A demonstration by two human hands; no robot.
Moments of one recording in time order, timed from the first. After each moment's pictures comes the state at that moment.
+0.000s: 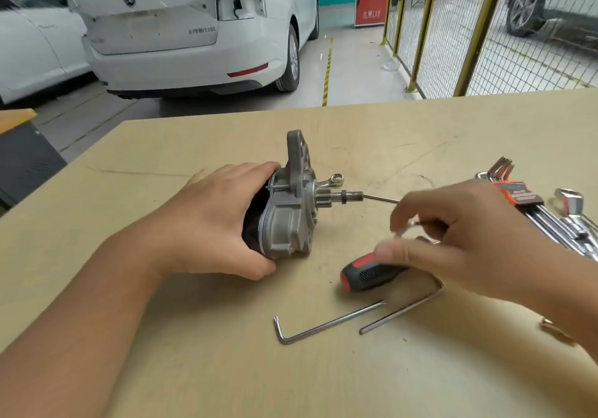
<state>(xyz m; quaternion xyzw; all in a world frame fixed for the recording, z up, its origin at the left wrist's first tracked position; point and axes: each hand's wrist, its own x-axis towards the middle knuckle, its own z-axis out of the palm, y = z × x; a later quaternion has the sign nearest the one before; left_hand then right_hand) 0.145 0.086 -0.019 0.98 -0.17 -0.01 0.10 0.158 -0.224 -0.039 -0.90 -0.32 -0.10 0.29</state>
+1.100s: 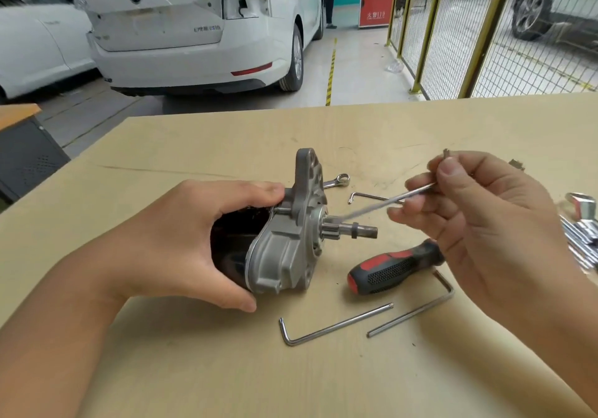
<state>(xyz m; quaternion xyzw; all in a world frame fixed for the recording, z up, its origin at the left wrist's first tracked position) 0.120 0.122 -0.027 0.93 -0.26 0.04 0.24 0.153 -0.192 -0.054 -0.52 -0.09 -0.06 0.85</state>
